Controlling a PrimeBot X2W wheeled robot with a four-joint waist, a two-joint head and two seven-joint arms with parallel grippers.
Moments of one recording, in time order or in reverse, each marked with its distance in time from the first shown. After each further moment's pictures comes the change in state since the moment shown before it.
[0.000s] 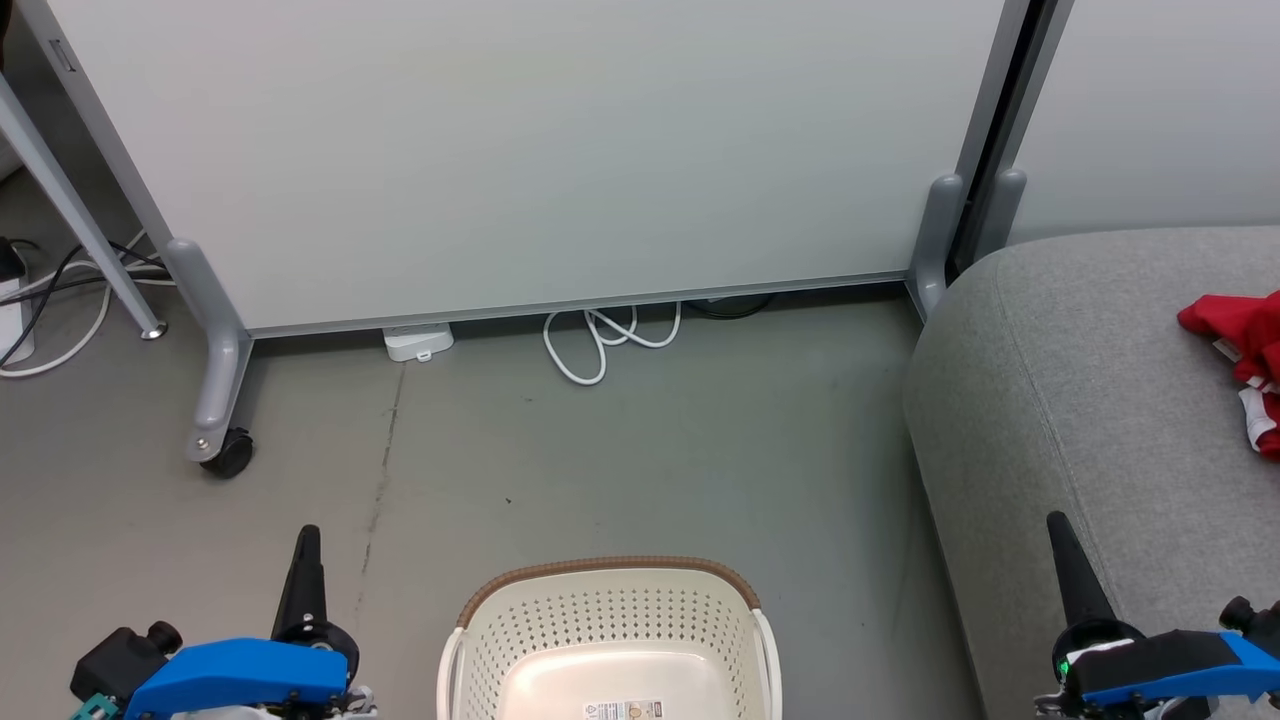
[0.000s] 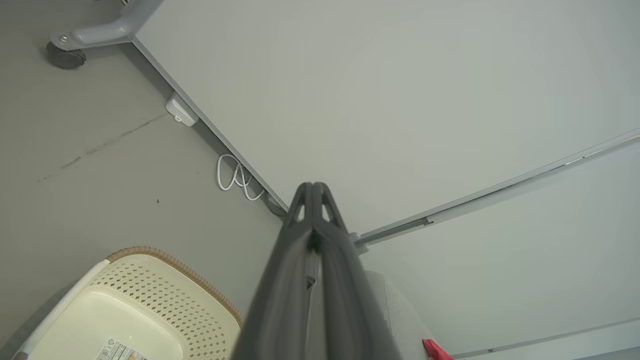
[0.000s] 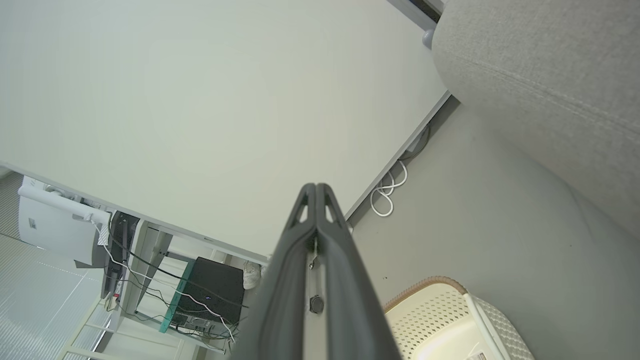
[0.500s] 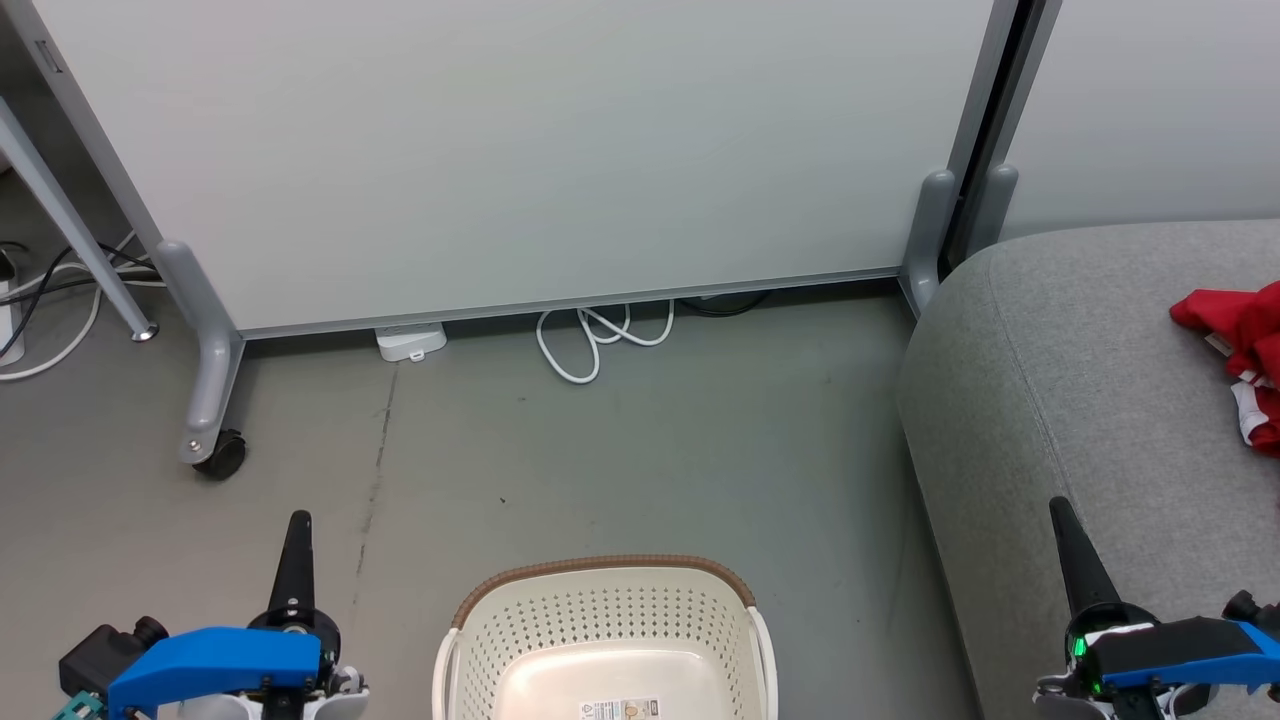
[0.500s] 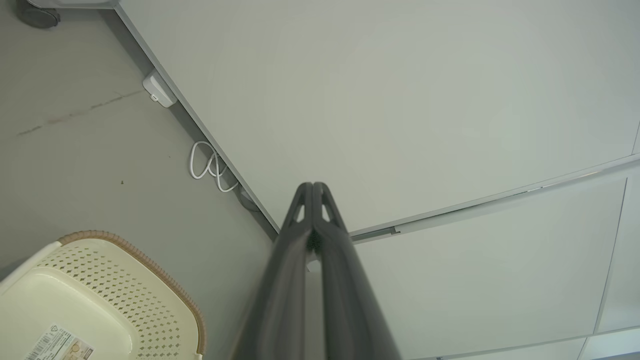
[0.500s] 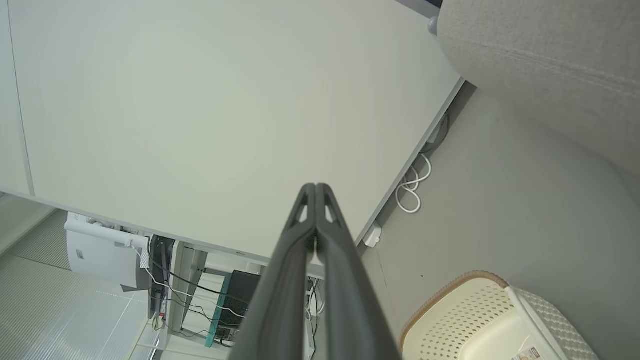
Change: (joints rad) left arm -0.014 -0.001 0.022 -0.018 -0.149 0.000 0.039; right arm -0.023 0.000 -0.007 0.002 0.154 0.000 0.030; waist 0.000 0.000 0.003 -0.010
